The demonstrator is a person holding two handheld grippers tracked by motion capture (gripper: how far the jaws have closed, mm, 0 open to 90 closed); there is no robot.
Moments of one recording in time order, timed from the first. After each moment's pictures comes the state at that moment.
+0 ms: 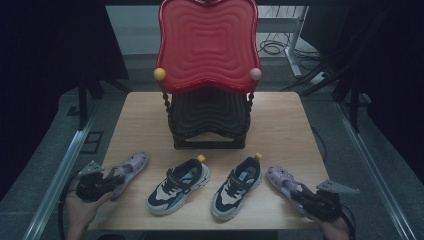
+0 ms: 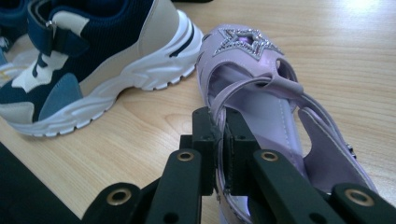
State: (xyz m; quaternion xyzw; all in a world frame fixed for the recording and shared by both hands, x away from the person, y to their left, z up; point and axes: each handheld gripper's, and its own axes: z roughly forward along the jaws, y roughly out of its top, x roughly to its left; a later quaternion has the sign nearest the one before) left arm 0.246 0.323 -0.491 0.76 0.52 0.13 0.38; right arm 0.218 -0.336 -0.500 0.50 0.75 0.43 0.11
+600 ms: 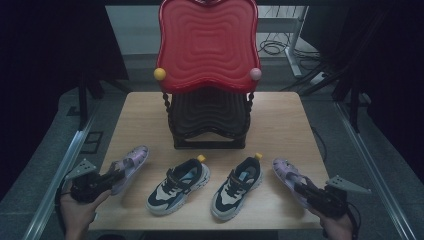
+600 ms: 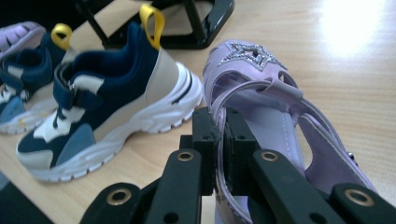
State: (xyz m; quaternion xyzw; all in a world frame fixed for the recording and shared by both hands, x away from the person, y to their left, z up) left arm 0.228 0.312 -0.456 0.73 0.49 0.15 0.45; right arm 0.219 -0.341 -0.481 0.51 0.70 0.48 0.13
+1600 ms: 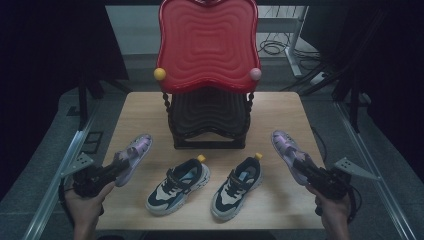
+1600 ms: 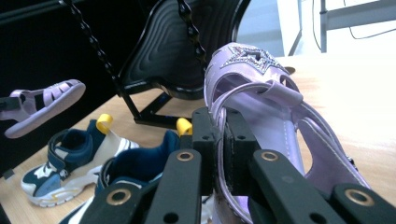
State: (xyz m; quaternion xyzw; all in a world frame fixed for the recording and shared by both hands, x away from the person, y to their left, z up) left arm 0.234 0.296 -0.435 0.68 0.49 0.17 0.52; right arm 0.246 -0.331 -0.438 0.46 0.64 0.59 0.16
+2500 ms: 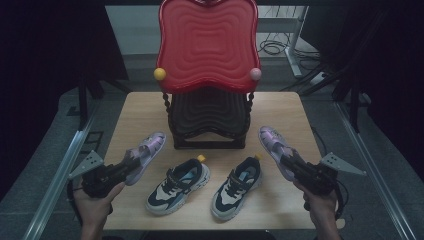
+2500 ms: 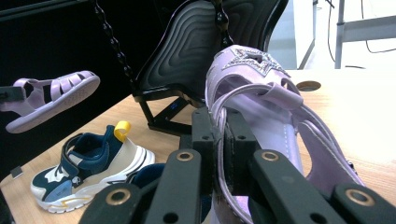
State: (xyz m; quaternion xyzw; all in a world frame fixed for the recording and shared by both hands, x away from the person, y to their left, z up) left arm 0.226 0.263 -0.415 0.69 0.44 0.16 0.55; right arm 0.251 -0.296 -0.427 0.43 0.66 0.60 0.17
